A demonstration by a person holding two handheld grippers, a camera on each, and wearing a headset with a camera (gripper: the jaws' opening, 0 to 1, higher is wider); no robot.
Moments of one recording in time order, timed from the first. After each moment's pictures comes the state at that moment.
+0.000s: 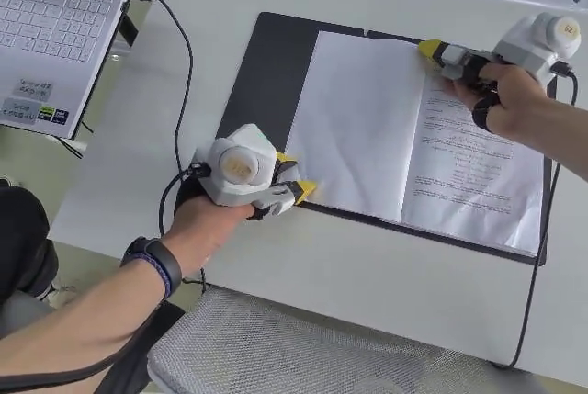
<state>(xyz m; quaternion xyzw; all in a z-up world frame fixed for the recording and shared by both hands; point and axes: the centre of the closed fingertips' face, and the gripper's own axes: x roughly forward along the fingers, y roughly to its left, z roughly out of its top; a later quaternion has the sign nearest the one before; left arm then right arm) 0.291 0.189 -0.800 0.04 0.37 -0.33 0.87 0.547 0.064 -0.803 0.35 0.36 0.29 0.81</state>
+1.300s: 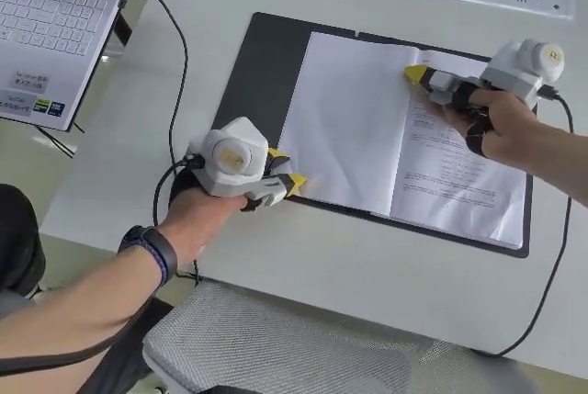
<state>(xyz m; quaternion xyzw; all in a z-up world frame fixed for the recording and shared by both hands) 0.290 0.190 -0.798 0.04 0.36 -0.33 0.87 0.483 0.066 -0.802 0.33 0.38 0.34 0.79</state>
